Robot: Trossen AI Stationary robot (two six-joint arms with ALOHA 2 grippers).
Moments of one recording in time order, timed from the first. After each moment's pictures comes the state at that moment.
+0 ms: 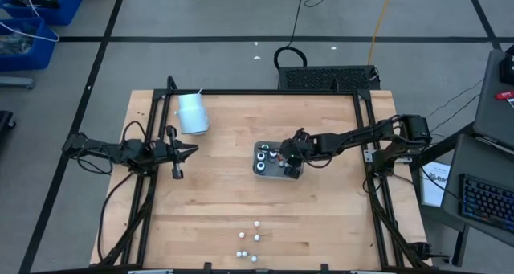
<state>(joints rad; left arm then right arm) -0.22 0.07 0.01 0.21 -0.39 0.26 -0.03 1.63 0.87 -0.33 0.21 0.21</state>
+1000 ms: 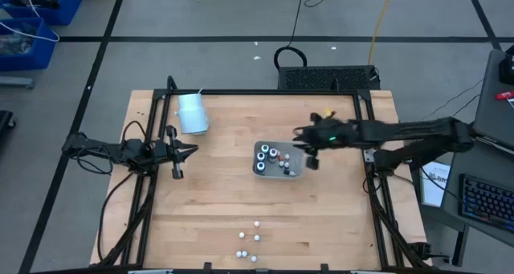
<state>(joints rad) -0.22 0.07 0.01 0.21 -0.39 0.26 -0.04 1.14 0.88 -0.40 0.14 0.00</state>
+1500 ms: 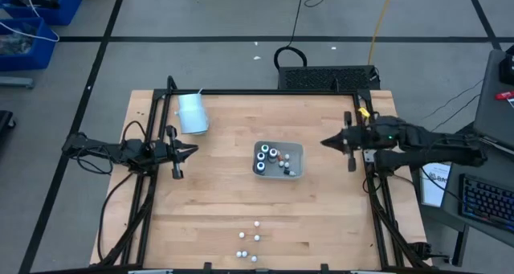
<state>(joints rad) -0.22 0.07 0.01 0.21 -0.39 0.25 -0.05 0.53 0.62 -0.33 -0.03 -0.08</state>
